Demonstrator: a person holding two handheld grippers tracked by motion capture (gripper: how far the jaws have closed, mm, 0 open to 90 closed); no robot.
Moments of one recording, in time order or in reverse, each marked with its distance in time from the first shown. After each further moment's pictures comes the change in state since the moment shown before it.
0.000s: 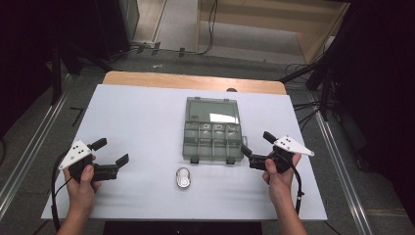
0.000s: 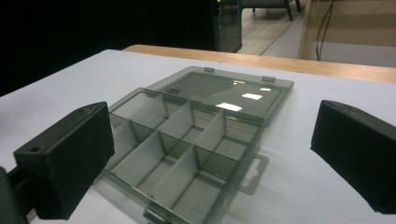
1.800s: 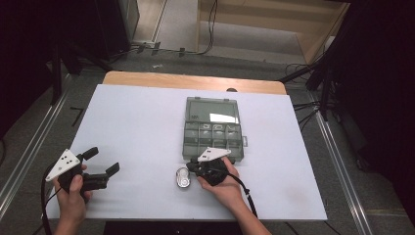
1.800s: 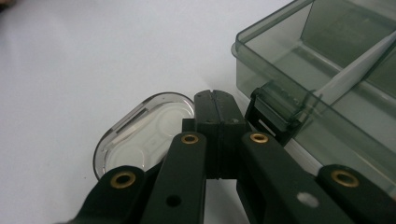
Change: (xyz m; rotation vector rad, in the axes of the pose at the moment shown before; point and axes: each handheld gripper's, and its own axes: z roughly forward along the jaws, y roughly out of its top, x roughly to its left) left arm 0.011 -0.023 -0.022 -0.003 0.002 -0.040; right arm 0.123 -0.039 0.101 0.438 0.305 -0.193
